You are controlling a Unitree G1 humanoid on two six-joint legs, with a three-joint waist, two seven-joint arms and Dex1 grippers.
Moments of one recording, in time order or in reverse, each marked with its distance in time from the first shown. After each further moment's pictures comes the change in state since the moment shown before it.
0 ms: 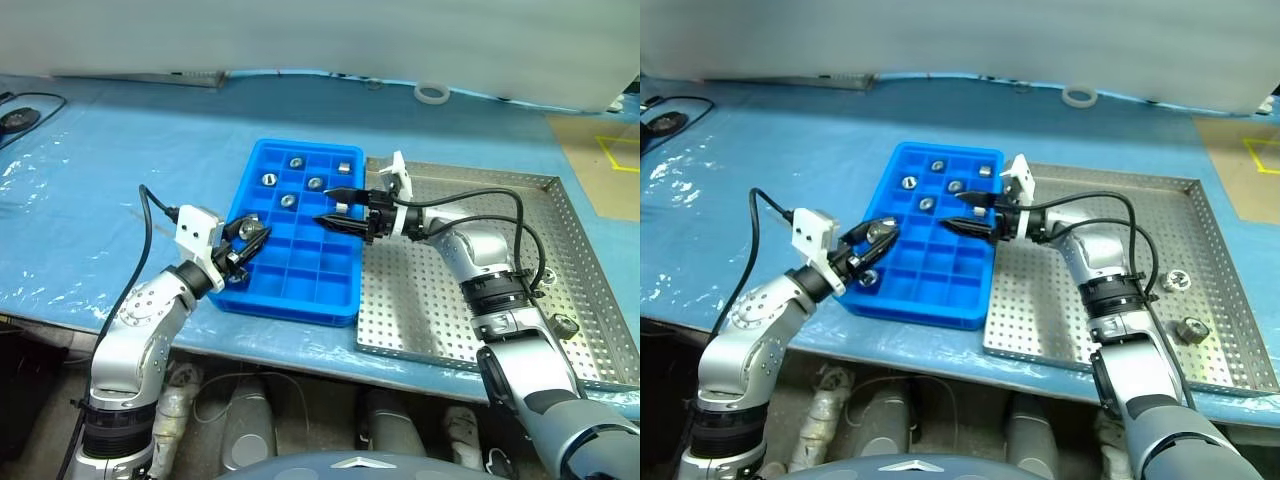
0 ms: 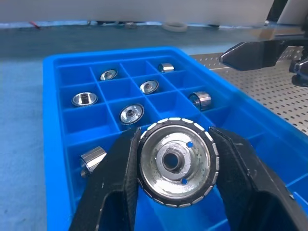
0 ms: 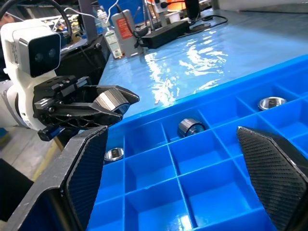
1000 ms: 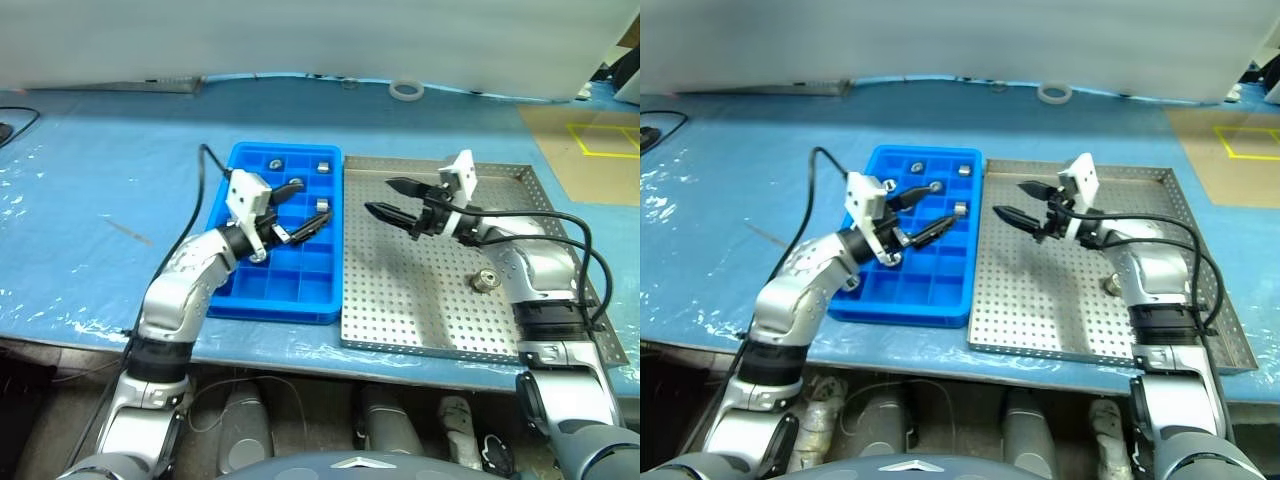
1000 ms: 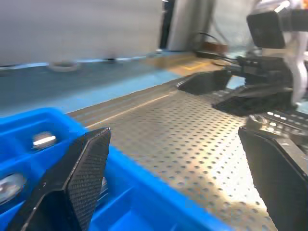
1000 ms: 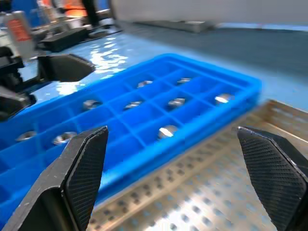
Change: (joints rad) left arm -0.369 -0.053 -0.172 0.400 -0.066 -0.168 -0.258; right arm 0.220 -0.174 -0.211 -0.262 -0.029 0.031 -0.233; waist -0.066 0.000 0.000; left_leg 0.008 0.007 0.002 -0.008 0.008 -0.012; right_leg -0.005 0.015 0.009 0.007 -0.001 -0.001
